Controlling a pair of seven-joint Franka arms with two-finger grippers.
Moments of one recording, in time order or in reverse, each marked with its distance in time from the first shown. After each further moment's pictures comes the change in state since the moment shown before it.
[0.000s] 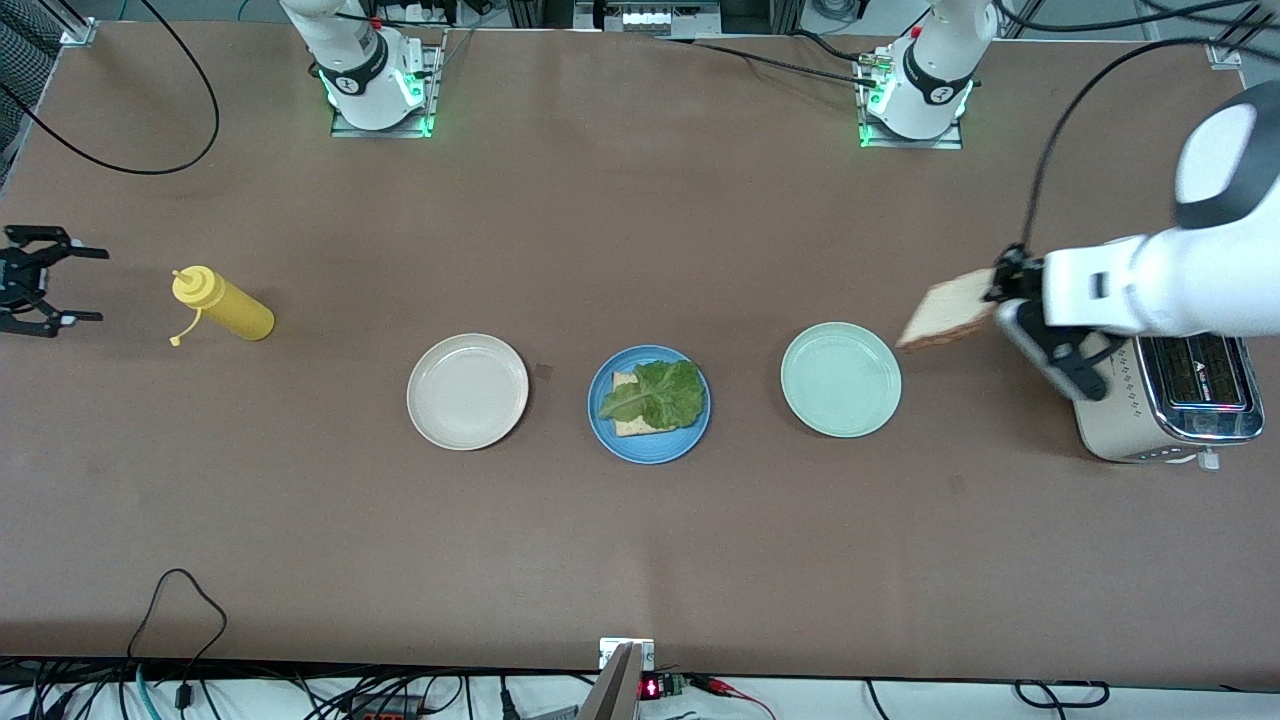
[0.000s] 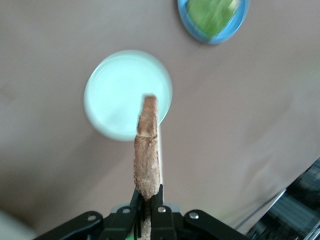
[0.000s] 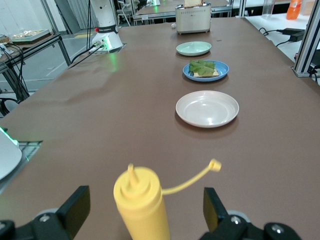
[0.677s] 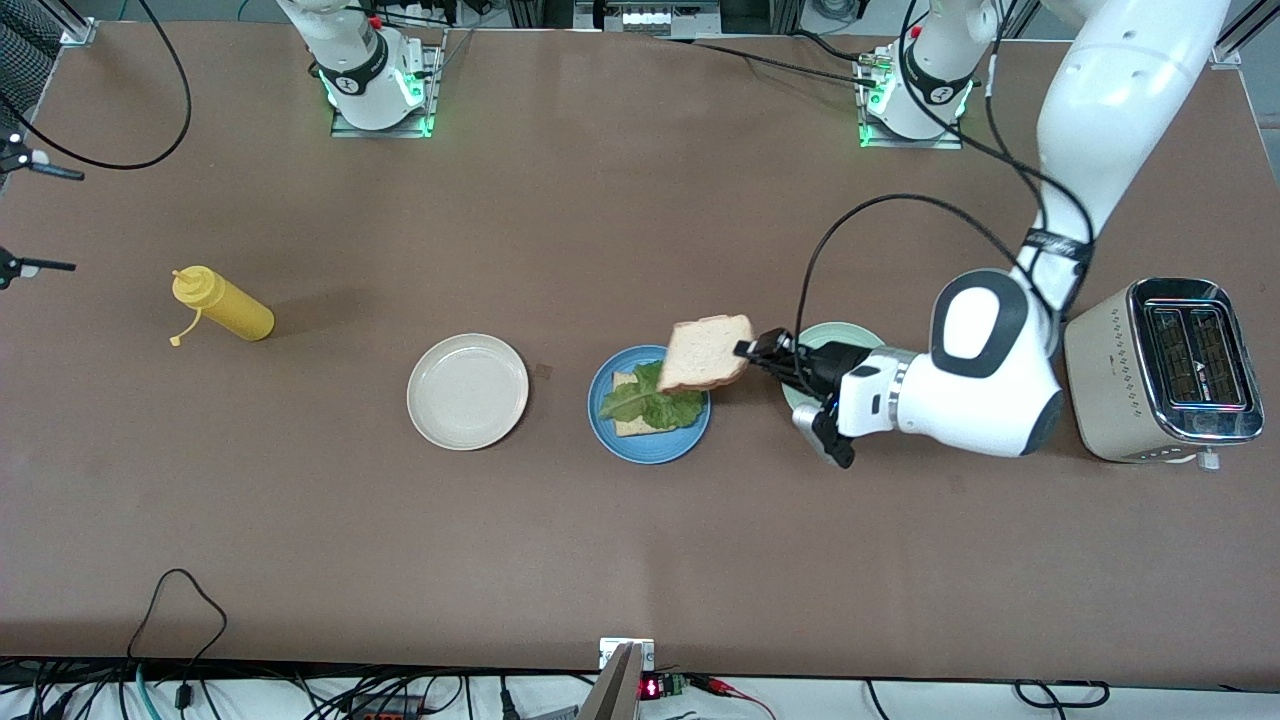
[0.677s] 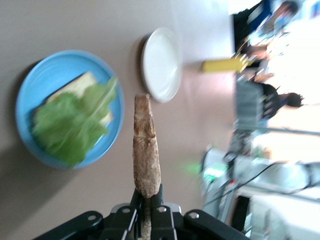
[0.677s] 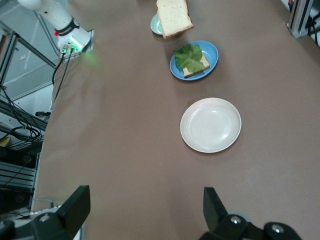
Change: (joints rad) left arm -0.169 0.337 0.000 -0.049 -0.642 0.427 -0.040; right arm 0.218 -0.412 0.178 0.045 -0.035 -0.023 0.861
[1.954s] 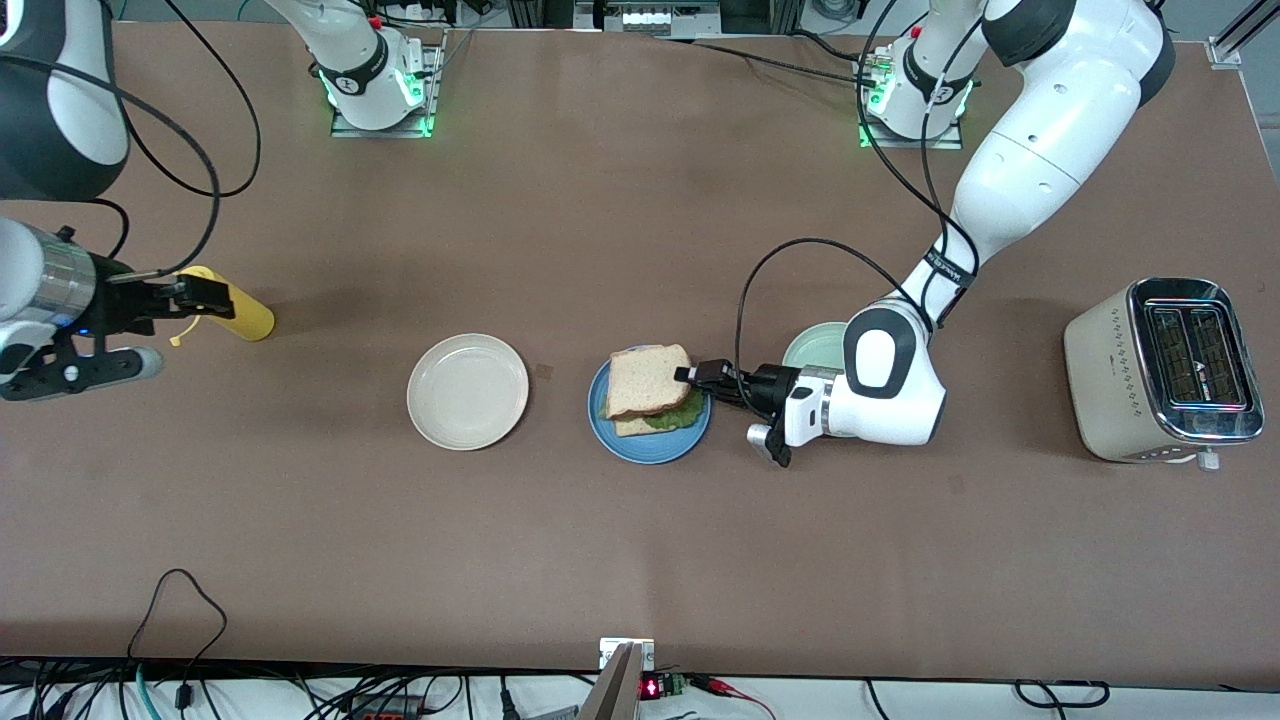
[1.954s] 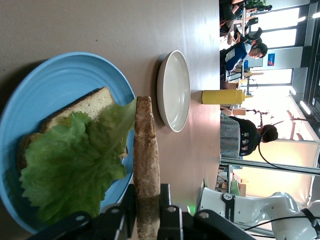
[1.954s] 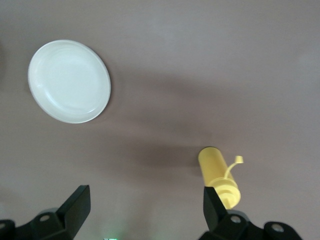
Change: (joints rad) left arm -0.059 0.152 0.004 -0.113 -0.192 0.256 0.230; right arm 0.666 0.102 -0.426 0.008 -0.501 0.251 1.195
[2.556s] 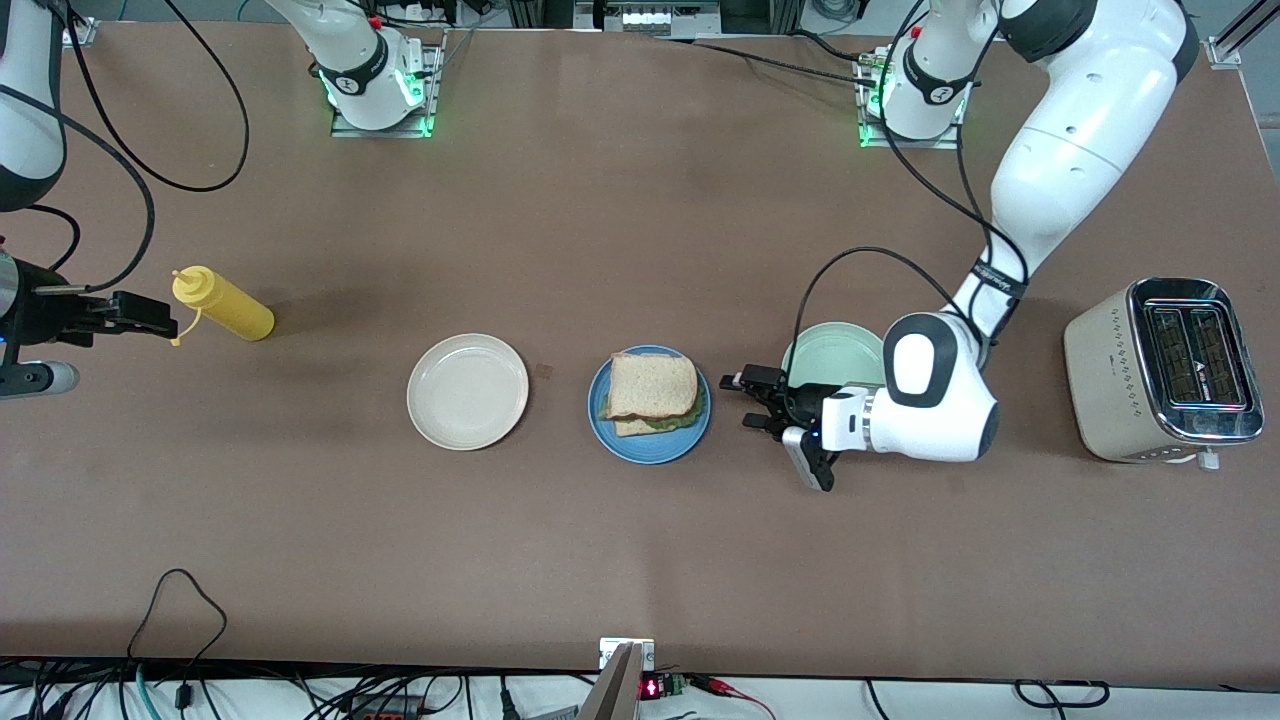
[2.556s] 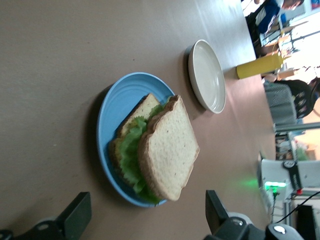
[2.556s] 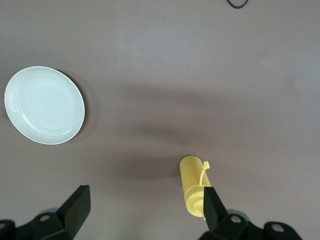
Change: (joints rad) left arm 0.059 -0.052 0.025 0.036 0.296 -0.029 0.127; right arm -0.010 0.000 -0.057 0.003 0.001 0.058 0.002
